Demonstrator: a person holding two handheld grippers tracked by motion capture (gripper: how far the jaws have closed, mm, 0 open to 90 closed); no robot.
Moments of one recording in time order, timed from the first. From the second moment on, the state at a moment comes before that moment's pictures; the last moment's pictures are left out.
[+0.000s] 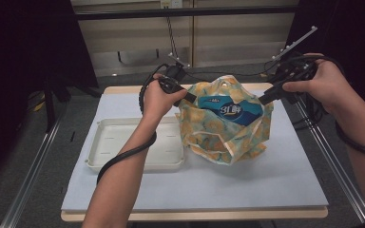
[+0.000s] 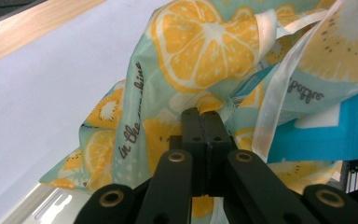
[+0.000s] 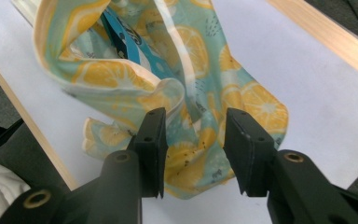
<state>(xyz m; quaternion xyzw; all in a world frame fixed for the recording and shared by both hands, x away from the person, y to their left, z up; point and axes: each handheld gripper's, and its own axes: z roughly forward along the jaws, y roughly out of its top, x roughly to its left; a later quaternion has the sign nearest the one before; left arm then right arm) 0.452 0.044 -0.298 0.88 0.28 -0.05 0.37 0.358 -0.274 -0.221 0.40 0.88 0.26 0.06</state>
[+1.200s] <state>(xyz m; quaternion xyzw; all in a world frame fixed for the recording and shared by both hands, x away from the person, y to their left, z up) 0.453 0.048 -0.298 0.87 0.30 -0.06 0.38 0.352 -0.269 -0.217 0.40 0.87 0.28 0.03</state>
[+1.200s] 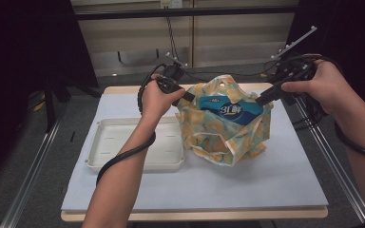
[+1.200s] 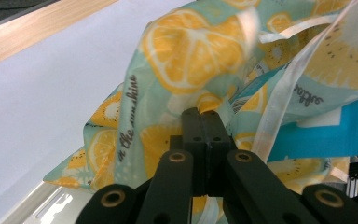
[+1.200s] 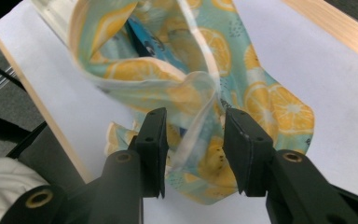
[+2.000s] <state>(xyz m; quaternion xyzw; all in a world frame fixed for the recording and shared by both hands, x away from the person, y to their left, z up) 0.461 0.058 -0.296 0.86 0.31 -0.04 0.41 0.355 -0.303 -0.224 0.46 0.84 0.28 0.06</state>
